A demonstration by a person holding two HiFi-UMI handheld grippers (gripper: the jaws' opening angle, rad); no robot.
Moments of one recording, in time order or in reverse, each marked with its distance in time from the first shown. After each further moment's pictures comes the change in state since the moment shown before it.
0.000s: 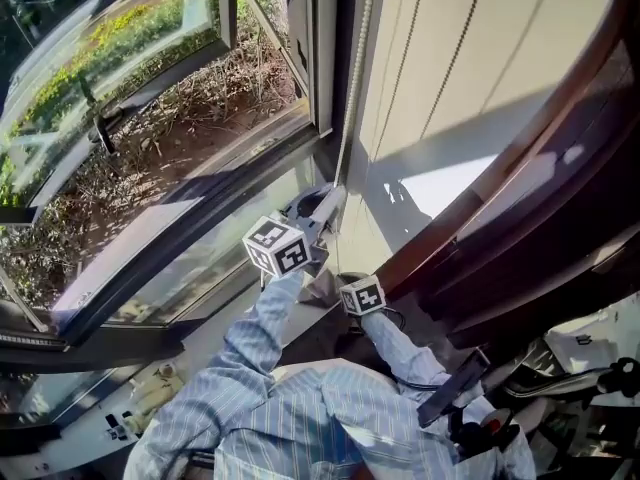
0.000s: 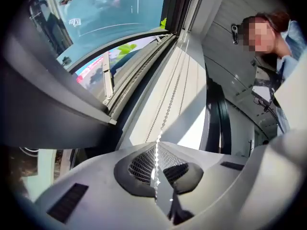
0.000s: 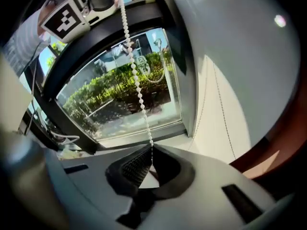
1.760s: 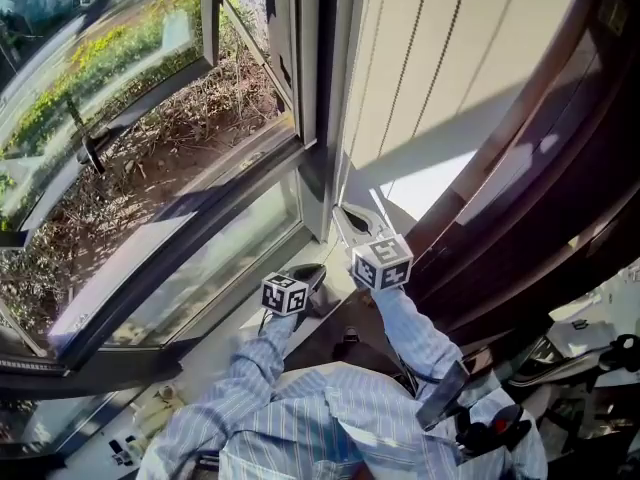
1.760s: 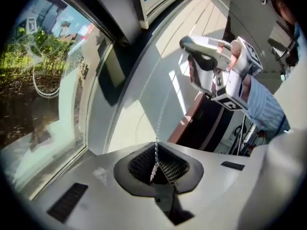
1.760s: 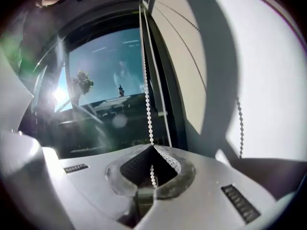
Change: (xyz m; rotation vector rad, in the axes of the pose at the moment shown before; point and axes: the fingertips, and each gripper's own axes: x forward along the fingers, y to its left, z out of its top) left arm -0.094 0.026 -0.251 -0.163 0.604 0.114; right arm -0.176 0.016 0.249 -0.133 -0.725 -0.038
